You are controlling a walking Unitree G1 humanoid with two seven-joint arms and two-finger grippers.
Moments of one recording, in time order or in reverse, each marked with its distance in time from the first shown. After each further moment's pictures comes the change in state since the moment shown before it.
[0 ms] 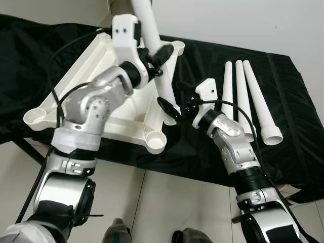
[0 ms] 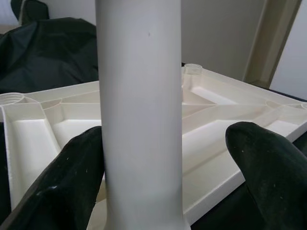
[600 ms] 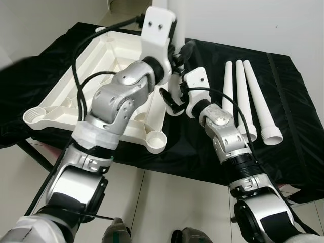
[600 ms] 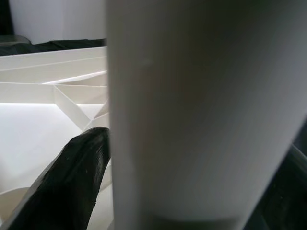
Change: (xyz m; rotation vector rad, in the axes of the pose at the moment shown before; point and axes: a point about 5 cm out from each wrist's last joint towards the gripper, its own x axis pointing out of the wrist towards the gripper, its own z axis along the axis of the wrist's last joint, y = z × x) left arm 0.022 -0.039 0.011 0.207 -0.061 -0.041; right arm 0.025 -0.004 0.004 -0.130 0.102 -0.189
